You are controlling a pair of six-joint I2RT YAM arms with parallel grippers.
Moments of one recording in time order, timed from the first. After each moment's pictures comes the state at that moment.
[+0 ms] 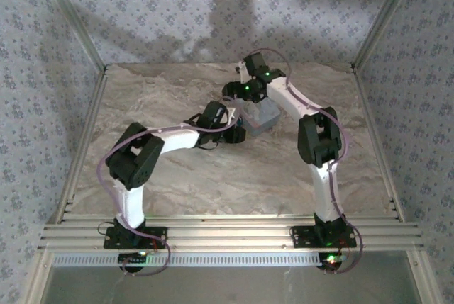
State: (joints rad) left arm -0.67 1.91 1.14 0.00 0.35 -0.52; right arm 0.41 2.17 1.94 -0.69 -0.27 0.31
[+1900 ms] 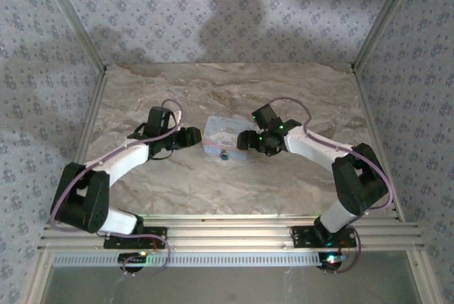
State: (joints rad) left arm -0.36 1.44 0.76 -0.13 0.47 -0.58; right arm 0.59 1.59 1.01 -0.46 -0.12 0.64
